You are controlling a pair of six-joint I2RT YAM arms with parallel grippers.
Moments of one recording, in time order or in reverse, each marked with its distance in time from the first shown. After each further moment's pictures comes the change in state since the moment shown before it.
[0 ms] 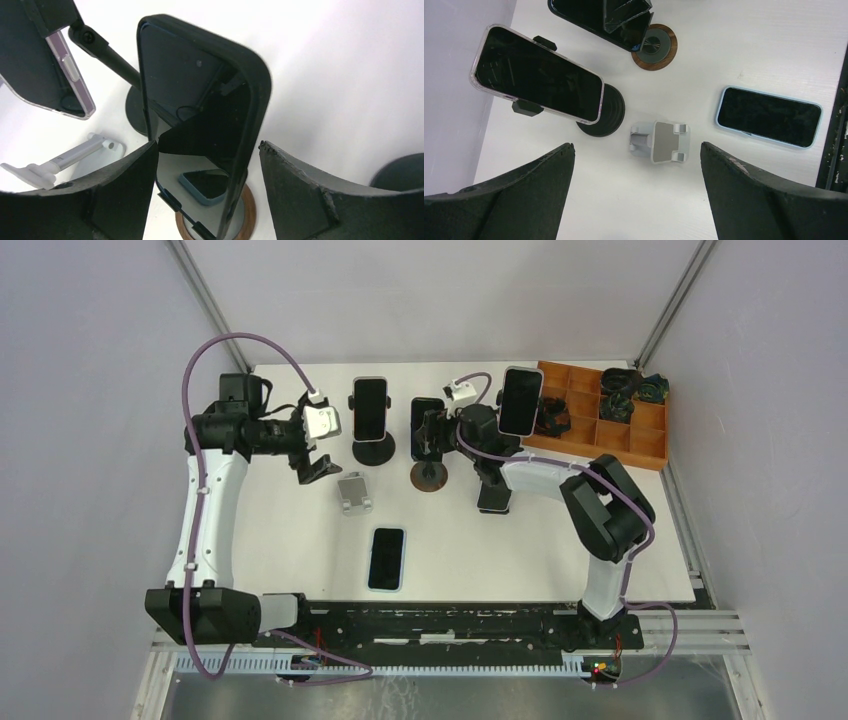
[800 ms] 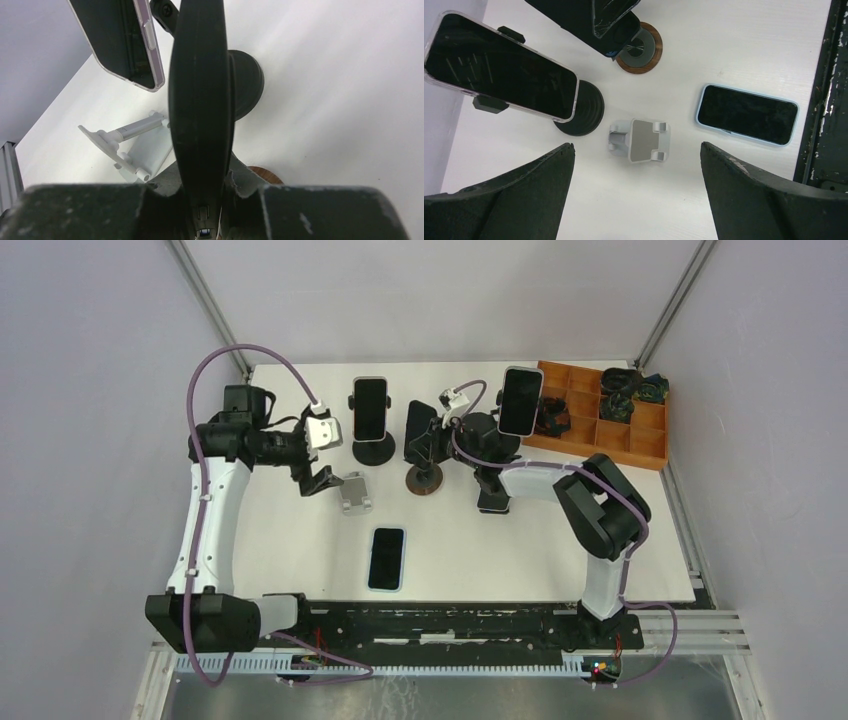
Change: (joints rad) left arm 0.000 -0.041 -0.074 -0.016 0.007 0.000; right arm 0.004 0.040 -0.055 0.172 -0.243 0.098
